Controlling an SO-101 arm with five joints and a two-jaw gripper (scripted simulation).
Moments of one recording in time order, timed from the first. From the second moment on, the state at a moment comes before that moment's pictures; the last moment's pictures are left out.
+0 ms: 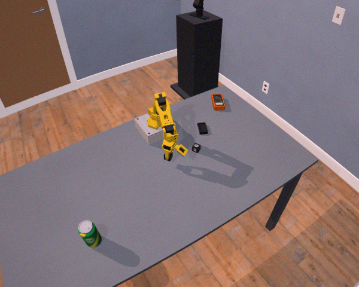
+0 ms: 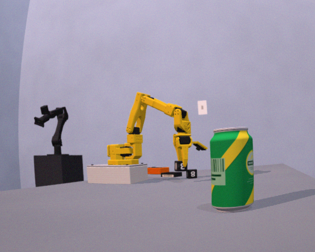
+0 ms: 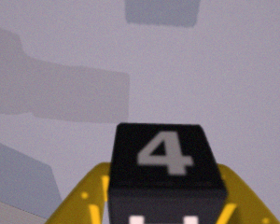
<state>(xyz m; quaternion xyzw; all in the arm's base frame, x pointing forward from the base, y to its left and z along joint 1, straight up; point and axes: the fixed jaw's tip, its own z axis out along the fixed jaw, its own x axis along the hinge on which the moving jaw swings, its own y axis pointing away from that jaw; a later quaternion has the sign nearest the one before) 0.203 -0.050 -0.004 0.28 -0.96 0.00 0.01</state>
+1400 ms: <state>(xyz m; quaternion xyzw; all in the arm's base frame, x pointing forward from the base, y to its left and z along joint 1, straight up) 0.192 -0.057 -0.005 0.60 -0.80 0.00 0.00</state>
